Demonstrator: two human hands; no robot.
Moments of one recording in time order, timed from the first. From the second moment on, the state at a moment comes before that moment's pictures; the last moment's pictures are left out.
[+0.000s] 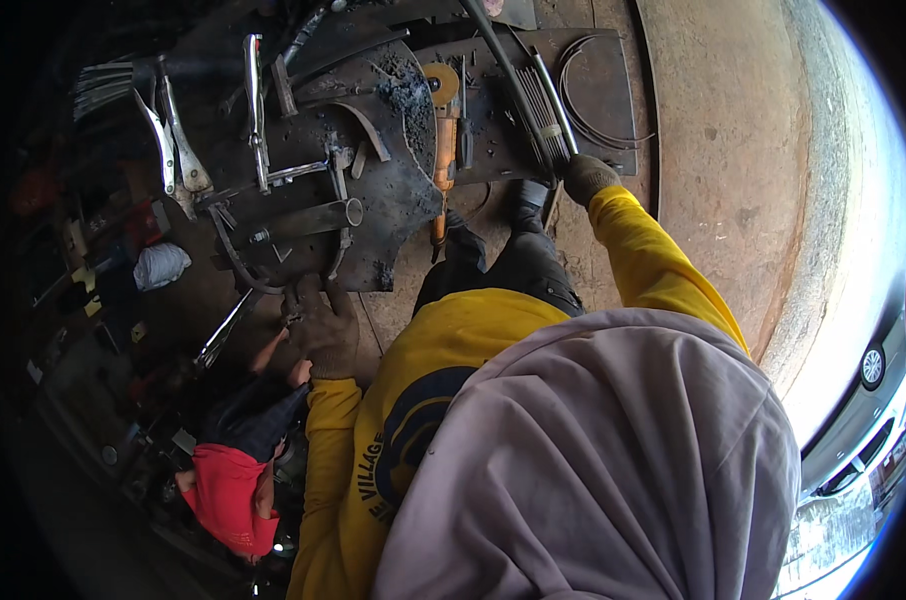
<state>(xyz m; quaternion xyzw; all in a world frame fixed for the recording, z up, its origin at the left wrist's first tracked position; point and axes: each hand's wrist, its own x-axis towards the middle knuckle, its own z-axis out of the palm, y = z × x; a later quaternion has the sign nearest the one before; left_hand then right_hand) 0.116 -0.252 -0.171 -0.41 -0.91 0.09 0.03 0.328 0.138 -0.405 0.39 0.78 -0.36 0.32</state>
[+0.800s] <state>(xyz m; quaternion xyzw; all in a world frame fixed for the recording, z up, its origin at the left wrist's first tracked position) 0.120 -0.255 -0.171 -0.39 -0.91 0.15 -0.01 0.380 0.097 -0.442 0.42 0.77 -0.36 0.32</state>
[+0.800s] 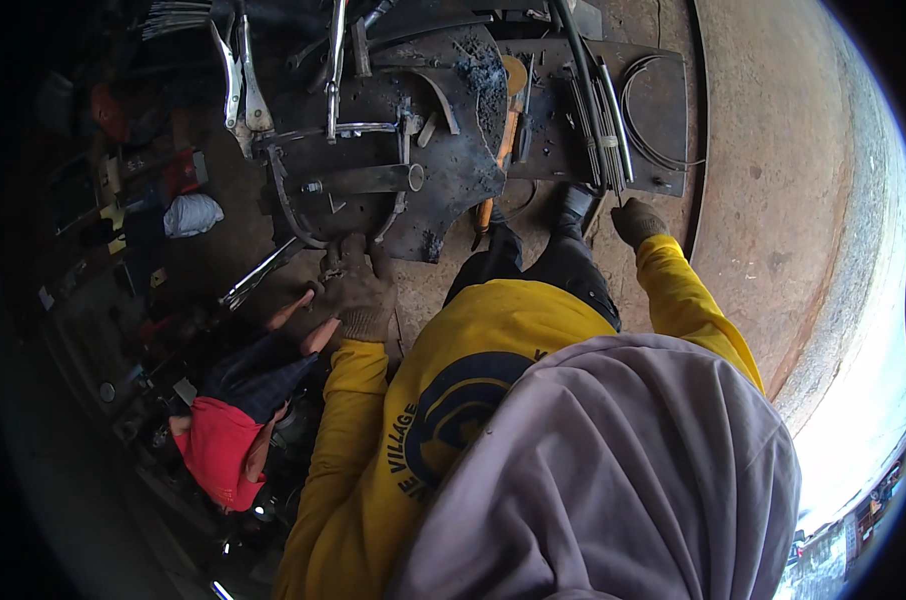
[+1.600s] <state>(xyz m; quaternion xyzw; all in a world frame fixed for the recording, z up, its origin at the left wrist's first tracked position) 0.105 -0.253 -0.154 -0.48 -0.88 0.00 0.04 0.429 0.019 -0.273 0.38 0.84 -0.38 -0.07</state>
